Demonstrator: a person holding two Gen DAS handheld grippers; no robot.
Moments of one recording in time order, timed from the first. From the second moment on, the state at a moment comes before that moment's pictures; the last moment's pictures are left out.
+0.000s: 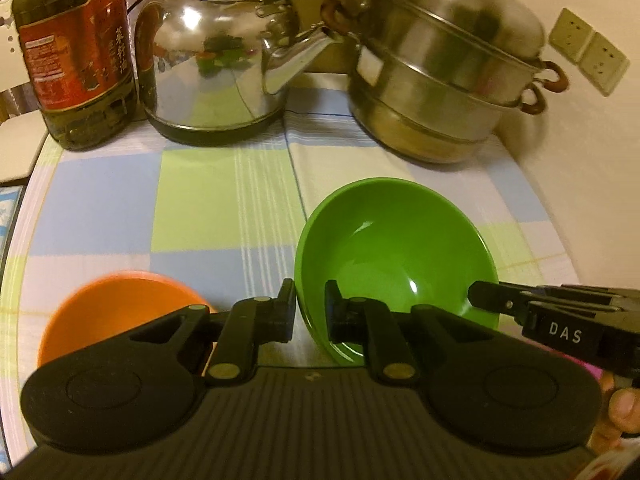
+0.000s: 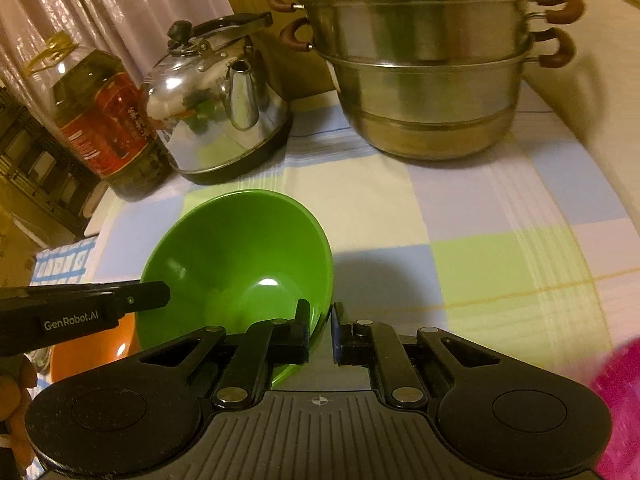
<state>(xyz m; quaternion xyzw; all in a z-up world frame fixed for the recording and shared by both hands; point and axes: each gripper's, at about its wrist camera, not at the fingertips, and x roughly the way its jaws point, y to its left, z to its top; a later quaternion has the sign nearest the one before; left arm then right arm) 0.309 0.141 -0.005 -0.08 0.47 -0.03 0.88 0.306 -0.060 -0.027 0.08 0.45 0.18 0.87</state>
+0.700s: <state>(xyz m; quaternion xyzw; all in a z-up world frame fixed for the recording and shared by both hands) 0.146 0.115 0.018 -0.09 0.44 0.01 0.90 0.153 -0.078 -0.010 0.08 0.44 0.20 0.87</state>
